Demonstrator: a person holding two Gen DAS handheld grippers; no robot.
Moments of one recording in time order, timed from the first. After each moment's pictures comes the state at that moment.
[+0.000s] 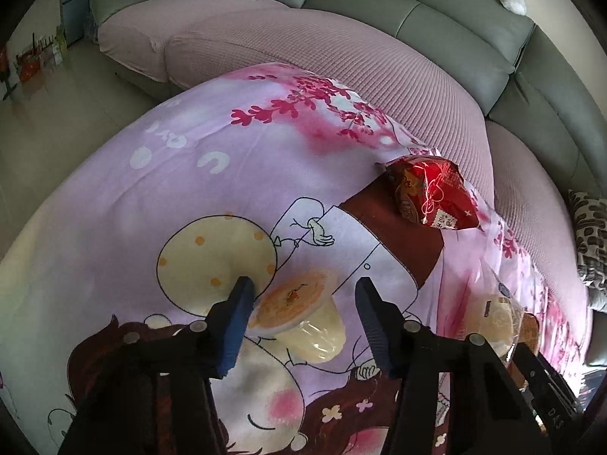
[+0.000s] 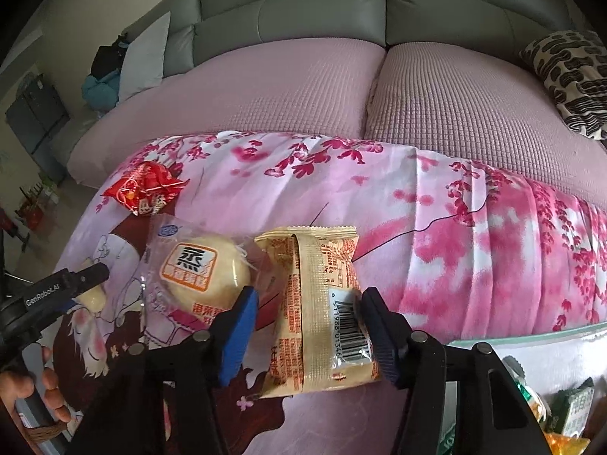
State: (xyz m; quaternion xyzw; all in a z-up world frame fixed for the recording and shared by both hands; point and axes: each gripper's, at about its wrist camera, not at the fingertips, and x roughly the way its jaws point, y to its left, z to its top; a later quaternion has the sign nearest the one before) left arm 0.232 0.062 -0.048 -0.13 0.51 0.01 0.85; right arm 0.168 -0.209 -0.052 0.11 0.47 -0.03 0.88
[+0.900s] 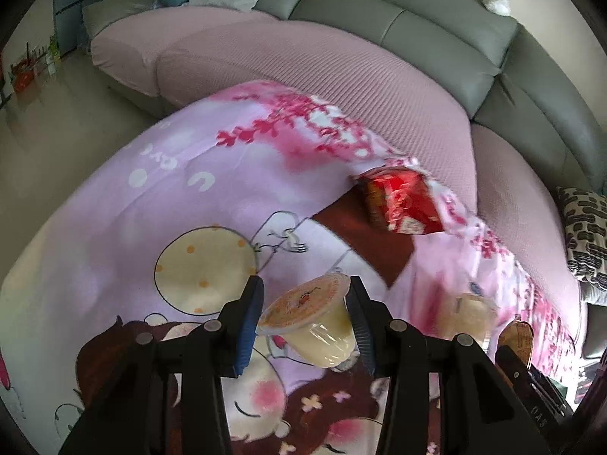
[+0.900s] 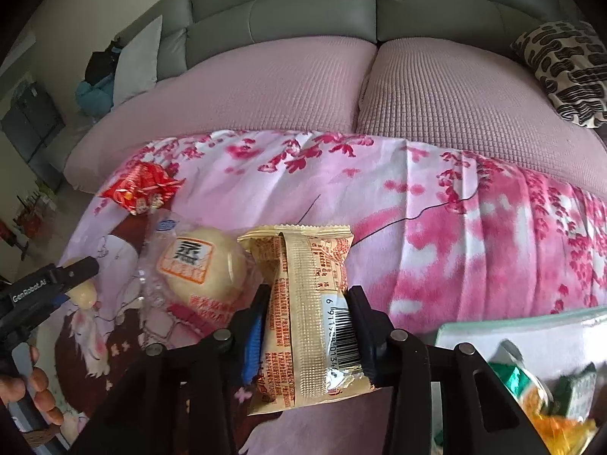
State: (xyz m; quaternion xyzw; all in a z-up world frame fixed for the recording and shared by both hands) left arm 0.221 0.051 -0.021 -0.12 0.49 -0.02 0.86; right arm 0.157 -0.211 -0.049 0.12 0.46 -0.04 0.88
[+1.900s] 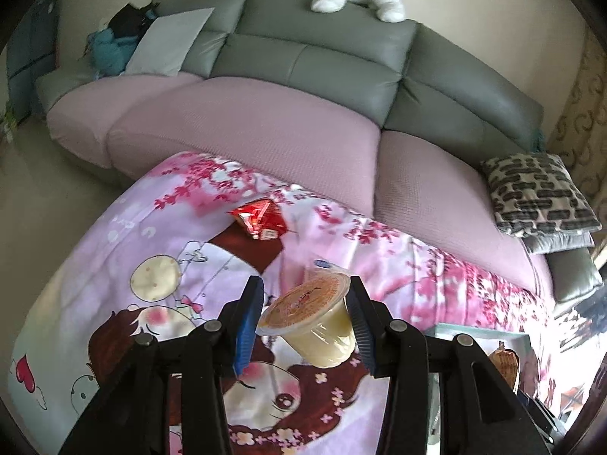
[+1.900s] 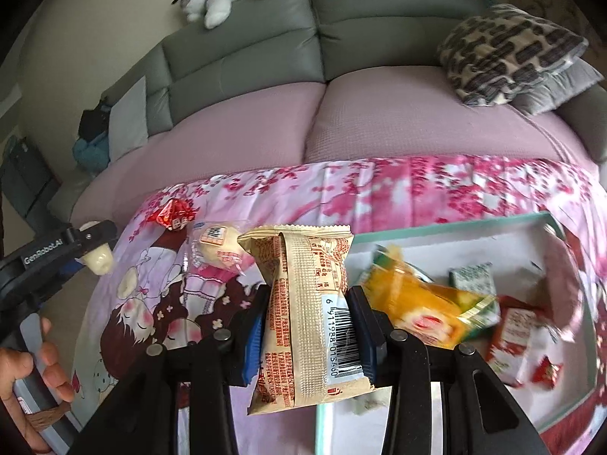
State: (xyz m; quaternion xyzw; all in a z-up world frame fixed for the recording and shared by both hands) left arm 0.135 -0.017 0.077 -0.06 0.42 -0.13 0.90; right arm 0.015 -0.240 0.030 0.18 0.40 -0.10 0.89
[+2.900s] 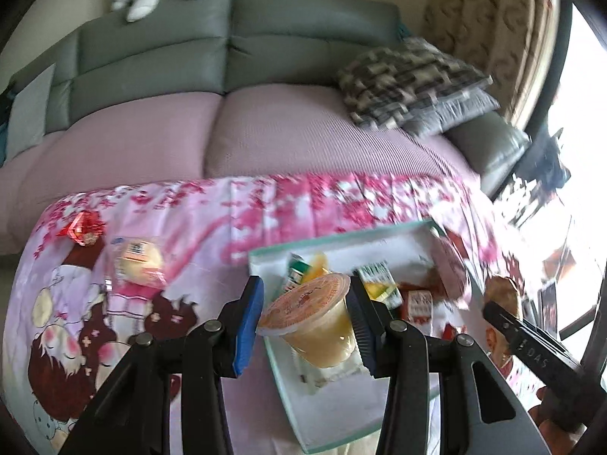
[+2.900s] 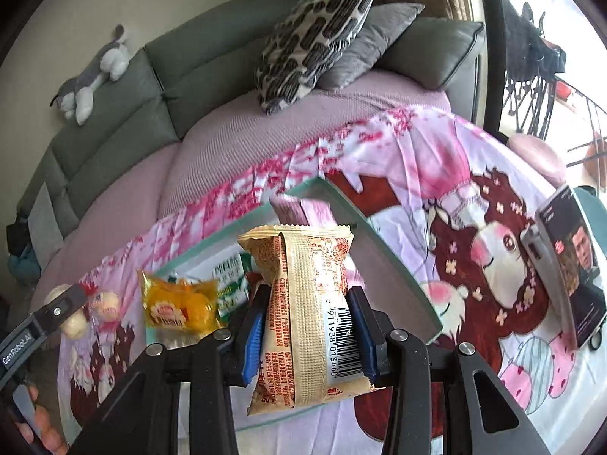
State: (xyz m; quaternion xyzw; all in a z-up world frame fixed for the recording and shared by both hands) left arm 0.031 -0.193 0.069 0.09 0.42 -0.33 0.84; right arm -0.135 -0.379 0.026 0.29 0.35 -0.30 0.84
